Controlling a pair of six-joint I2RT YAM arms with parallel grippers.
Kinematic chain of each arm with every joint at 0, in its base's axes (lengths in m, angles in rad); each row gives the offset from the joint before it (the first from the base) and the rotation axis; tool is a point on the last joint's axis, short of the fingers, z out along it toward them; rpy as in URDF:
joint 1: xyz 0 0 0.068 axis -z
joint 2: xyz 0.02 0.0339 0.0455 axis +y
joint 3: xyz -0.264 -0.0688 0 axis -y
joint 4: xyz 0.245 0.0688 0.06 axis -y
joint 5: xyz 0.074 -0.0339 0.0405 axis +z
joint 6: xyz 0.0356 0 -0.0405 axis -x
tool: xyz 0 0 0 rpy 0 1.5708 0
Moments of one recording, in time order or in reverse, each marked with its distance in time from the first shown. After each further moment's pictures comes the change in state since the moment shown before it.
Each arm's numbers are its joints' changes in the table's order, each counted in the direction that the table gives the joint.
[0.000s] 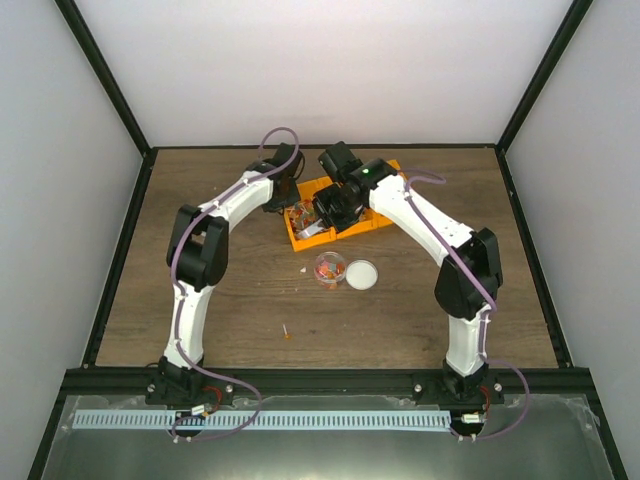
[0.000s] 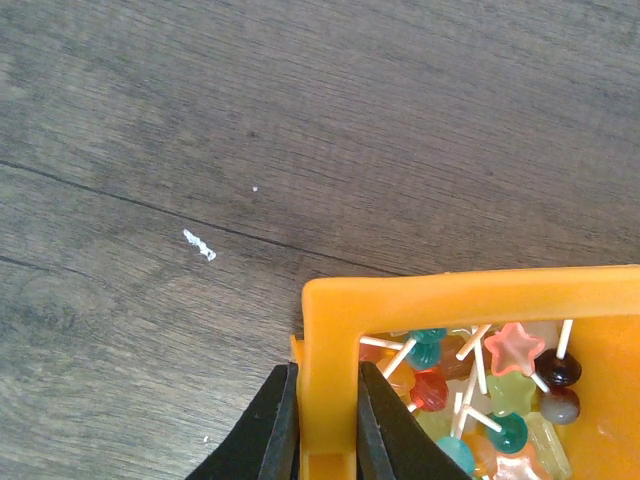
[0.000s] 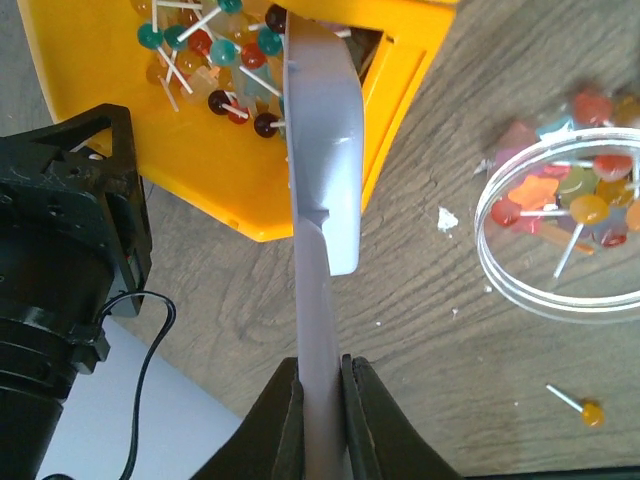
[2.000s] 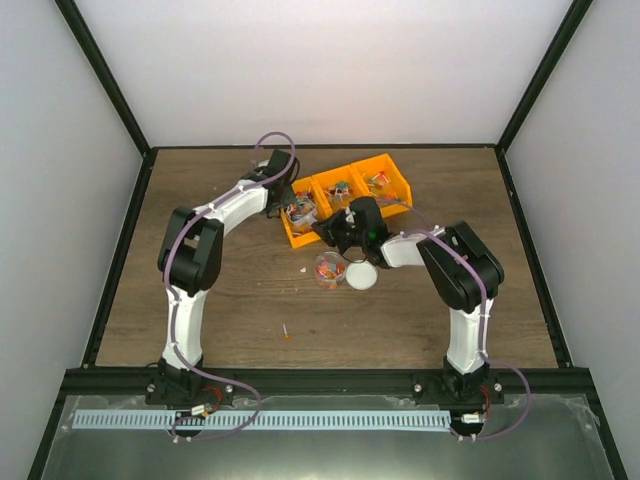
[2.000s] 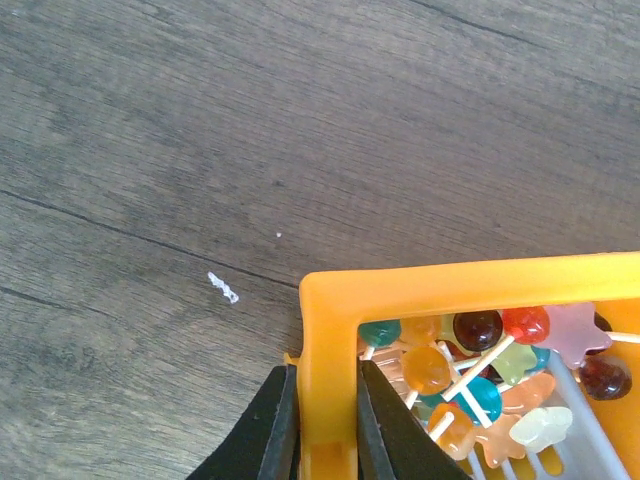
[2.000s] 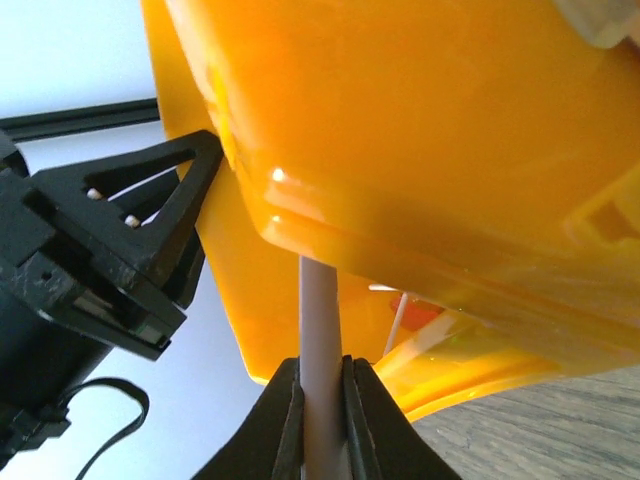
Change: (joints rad) left arm -0.008 -0.079 -0.187 0.221 0.054 0.004; right arm 0.108 0.026 -0.827 1.481 0.199 0.147
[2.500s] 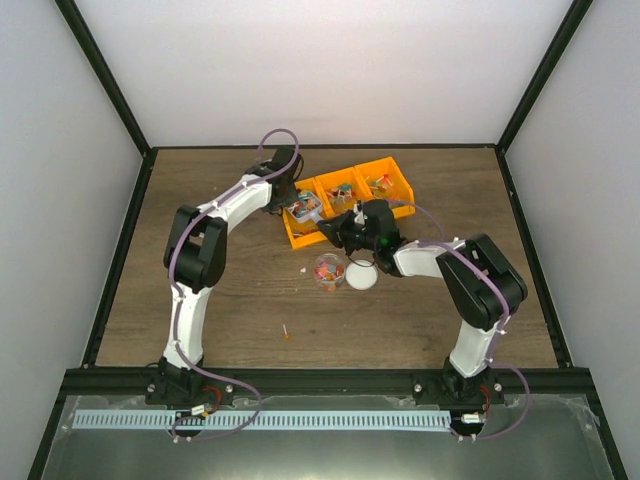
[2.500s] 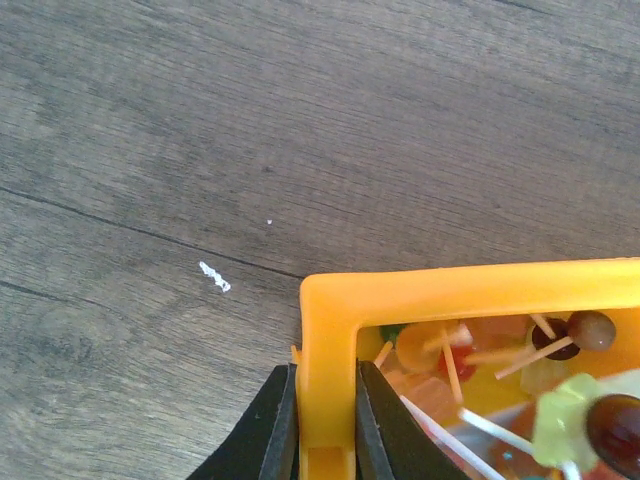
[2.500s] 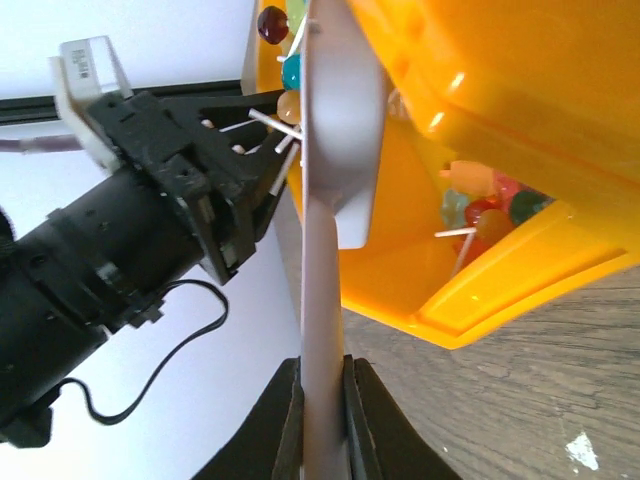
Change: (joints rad) left arm 0.010 0.049 0.111 -0.123 -0.003 -0.018; right arm 0.006 -0.155 -0.148 0.094 0.026 0.002
